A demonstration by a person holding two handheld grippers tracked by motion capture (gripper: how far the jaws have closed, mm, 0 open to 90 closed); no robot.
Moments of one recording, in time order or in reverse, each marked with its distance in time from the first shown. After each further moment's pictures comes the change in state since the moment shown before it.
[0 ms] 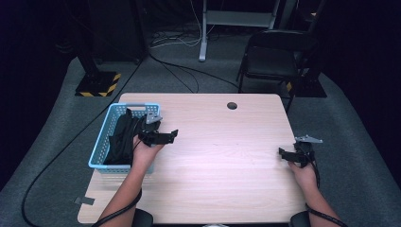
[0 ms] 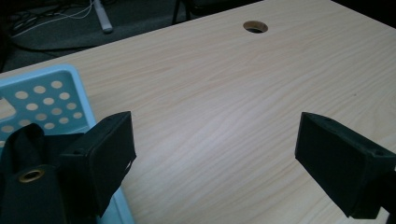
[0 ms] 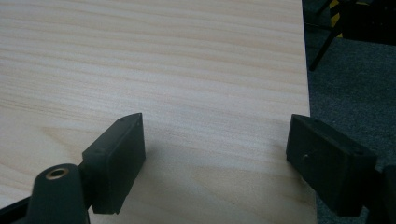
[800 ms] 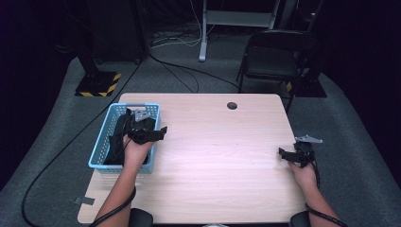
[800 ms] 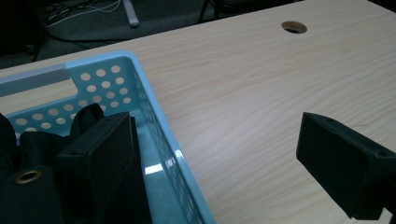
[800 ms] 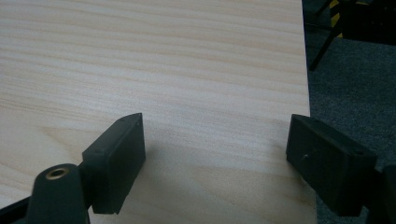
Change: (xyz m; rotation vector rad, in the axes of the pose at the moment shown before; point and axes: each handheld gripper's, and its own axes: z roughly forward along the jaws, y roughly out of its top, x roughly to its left) left arm 0.027 -0.006 -0.008 0.012 0.080 -0.046; right arm 0.000 0.000 0.000 0.000 0.000 0.000
